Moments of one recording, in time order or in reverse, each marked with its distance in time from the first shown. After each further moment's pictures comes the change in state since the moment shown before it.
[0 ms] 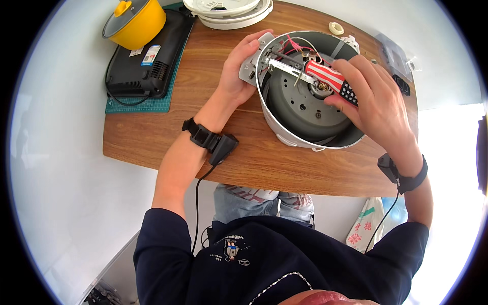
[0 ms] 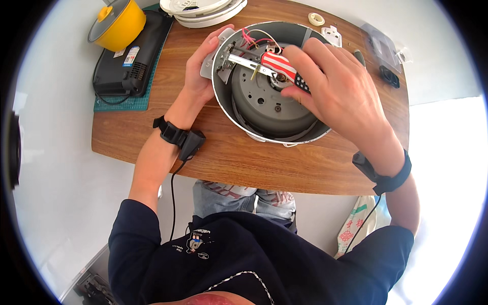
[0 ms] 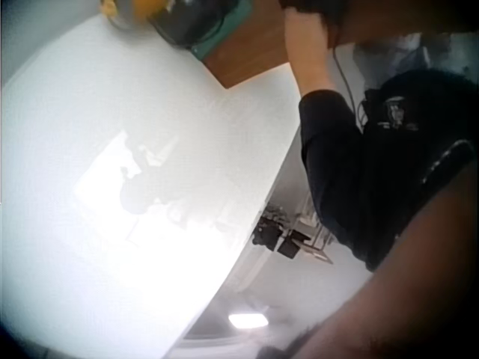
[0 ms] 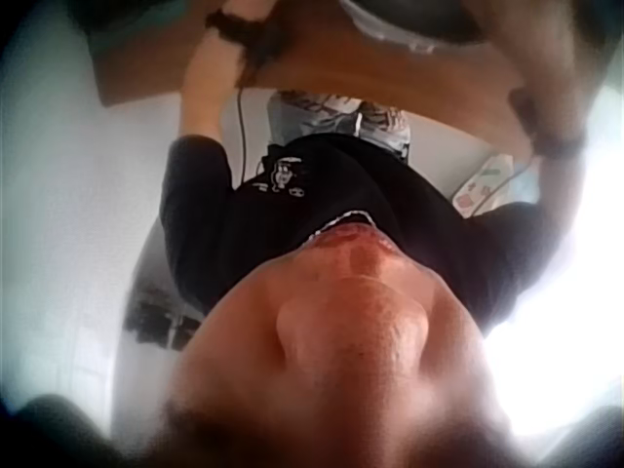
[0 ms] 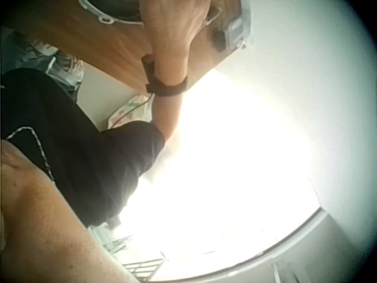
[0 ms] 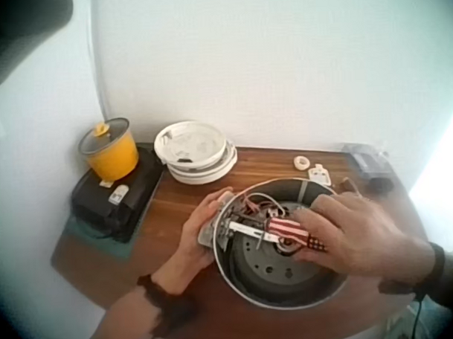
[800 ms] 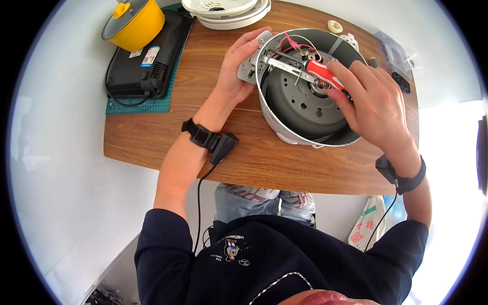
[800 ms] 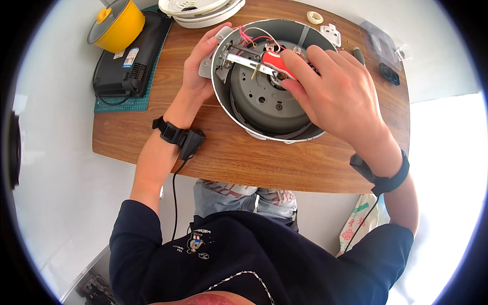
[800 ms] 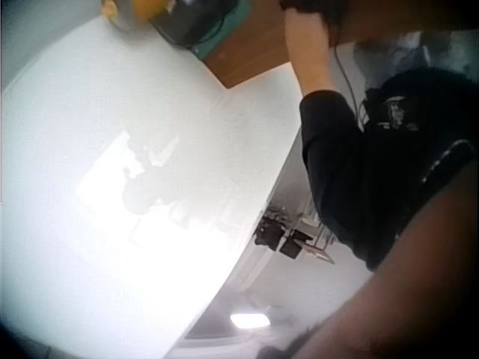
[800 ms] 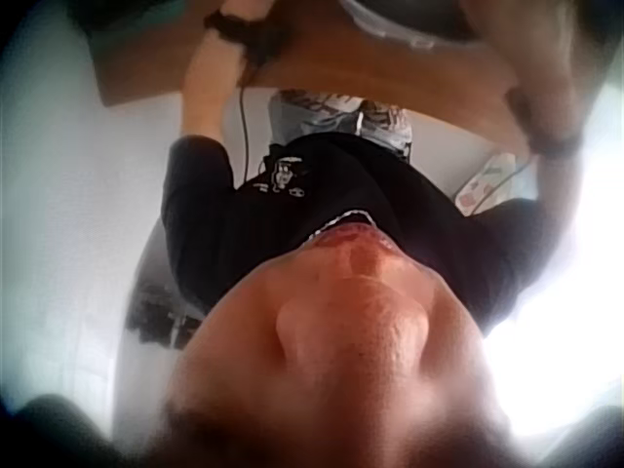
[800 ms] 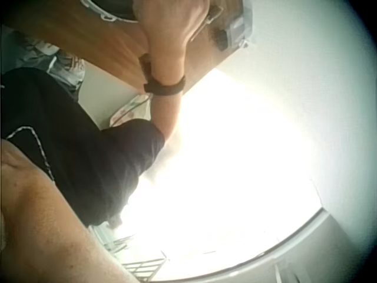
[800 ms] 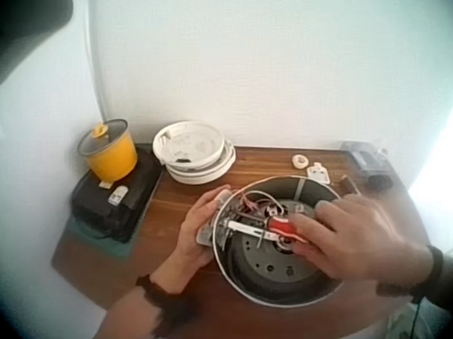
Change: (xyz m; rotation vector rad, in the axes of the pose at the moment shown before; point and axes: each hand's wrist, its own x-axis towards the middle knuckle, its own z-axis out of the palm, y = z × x) left_hand -0.001 0.003 0.006 0.020 -0.033 0.049; right_hand -0.007 -0.007 0.002 -0.101 0.000 0.056
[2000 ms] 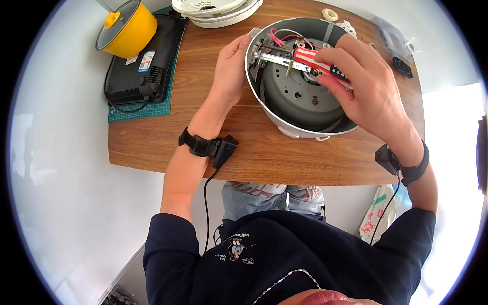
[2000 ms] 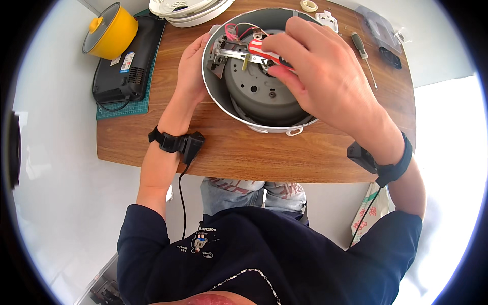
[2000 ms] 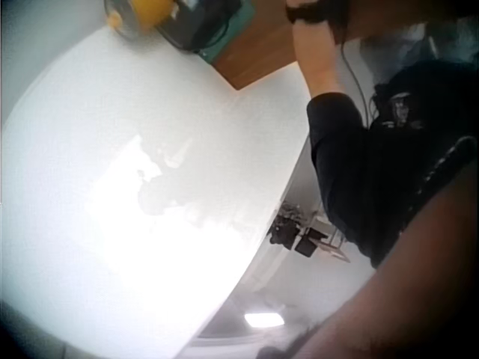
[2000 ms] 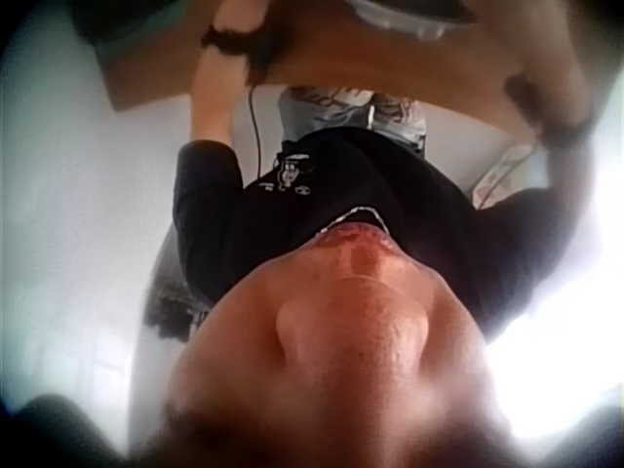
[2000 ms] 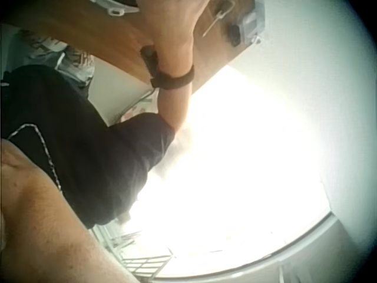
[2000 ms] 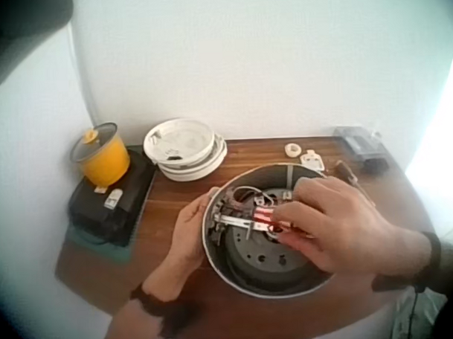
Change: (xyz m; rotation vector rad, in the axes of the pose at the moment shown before) left_hand -0.006 0.003 0.006 0.381 0.205 -0.101; right_hand 0.009 -0.006 0.000 0.264 0.011 0.063
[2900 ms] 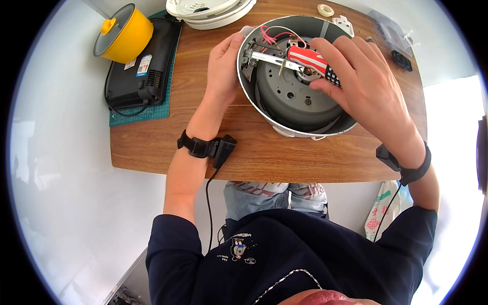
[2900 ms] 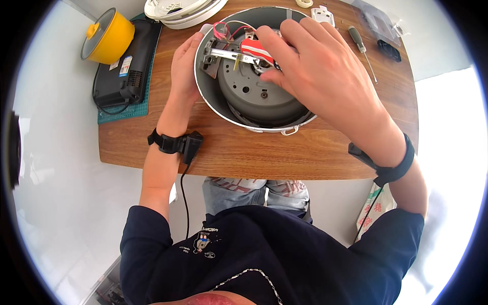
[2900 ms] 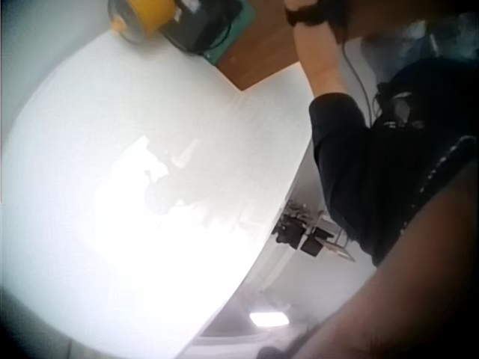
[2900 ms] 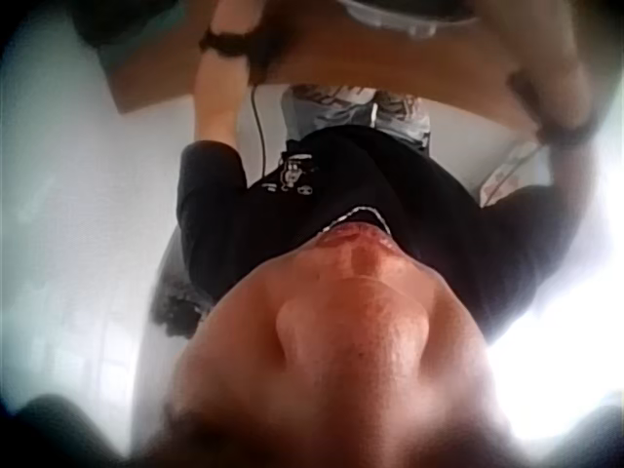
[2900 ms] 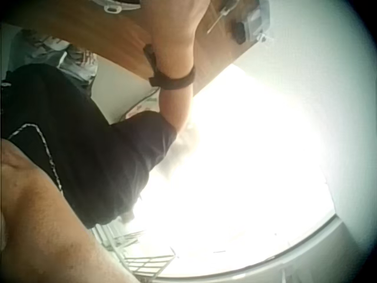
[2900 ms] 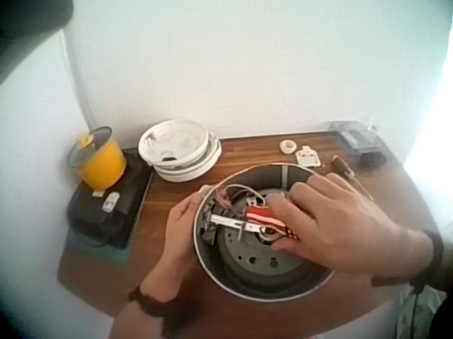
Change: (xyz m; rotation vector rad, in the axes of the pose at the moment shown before) left_hand 0.002 0.004 -0.004 0.048 -0.045 0.103; right_hand -0.006 -0.005 0.000 -0.231 -0.009 -0.011
